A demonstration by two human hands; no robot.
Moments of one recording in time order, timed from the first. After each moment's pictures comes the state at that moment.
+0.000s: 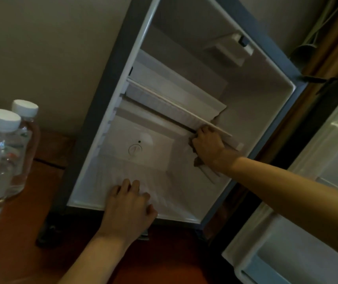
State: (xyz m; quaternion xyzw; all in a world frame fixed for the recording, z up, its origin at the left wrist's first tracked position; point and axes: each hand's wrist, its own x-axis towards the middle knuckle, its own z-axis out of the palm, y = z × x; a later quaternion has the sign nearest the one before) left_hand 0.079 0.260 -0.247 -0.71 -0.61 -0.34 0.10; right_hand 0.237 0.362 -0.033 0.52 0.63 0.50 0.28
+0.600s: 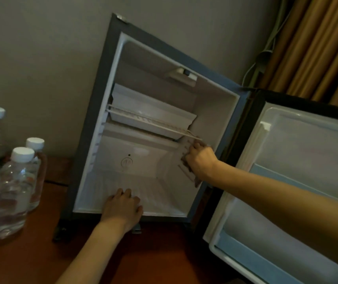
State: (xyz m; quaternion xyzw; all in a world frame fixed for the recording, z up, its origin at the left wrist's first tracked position) left_hand 0.078 0.240 -0.208 -0.75 -0.64 -0.15 -0.01; right_hand 0.262 0.251 -0.018 0.56 0.69 0.40 0.21
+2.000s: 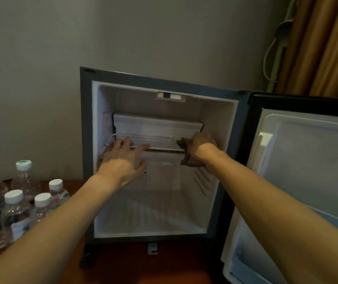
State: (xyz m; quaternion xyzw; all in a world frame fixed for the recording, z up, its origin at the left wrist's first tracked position) left_hand 0.032 0.244 -0.016 -0.70 -0.64 -0.24 0.19; right_hand 0.261 0.332 0.048 0.67 0.72 0.01 -0.18
